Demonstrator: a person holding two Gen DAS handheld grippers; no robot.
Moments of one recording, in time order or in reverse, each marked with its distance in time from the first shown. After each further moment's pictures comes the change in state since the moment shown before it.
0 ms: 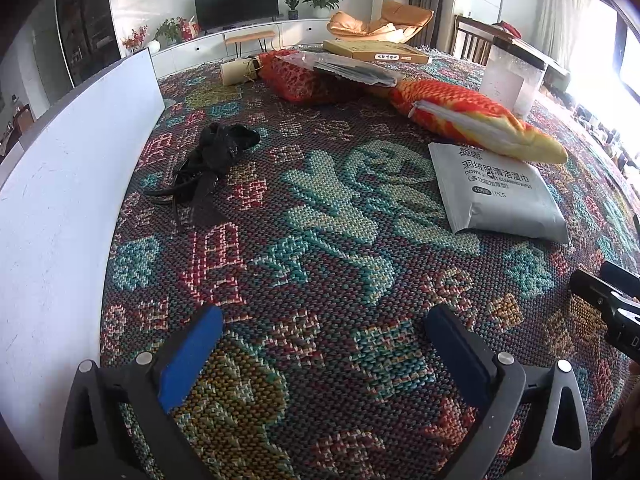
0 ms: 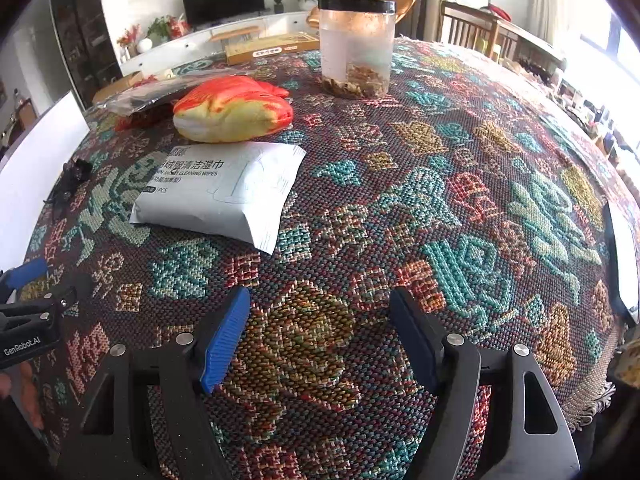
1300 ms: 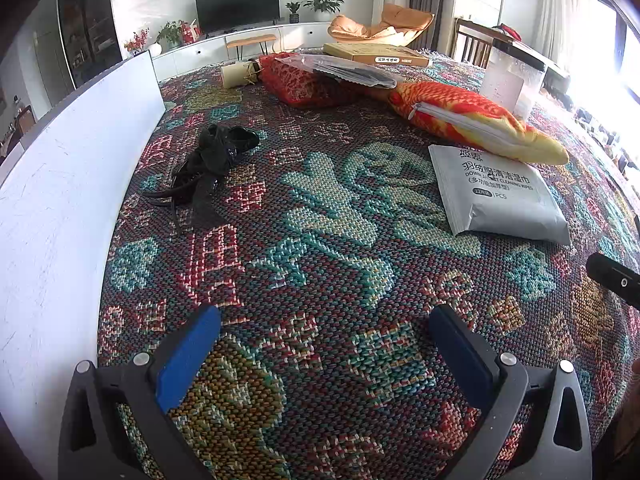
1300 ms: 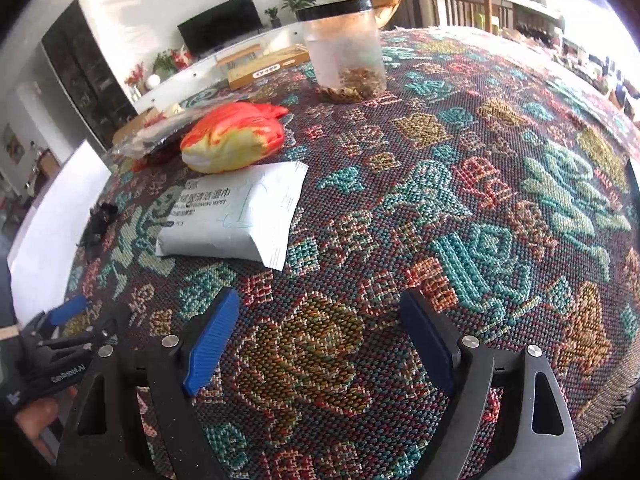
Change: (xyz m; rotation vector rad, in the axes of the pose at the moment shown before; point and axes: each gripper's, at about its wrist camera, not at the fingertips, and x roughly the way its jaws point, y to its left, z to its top) left arm 0.003 0.000 0.000 -0.002 -0.010 0.005; right arm -0.006 -0.029 -0.001 0.197 -0.035 0.201
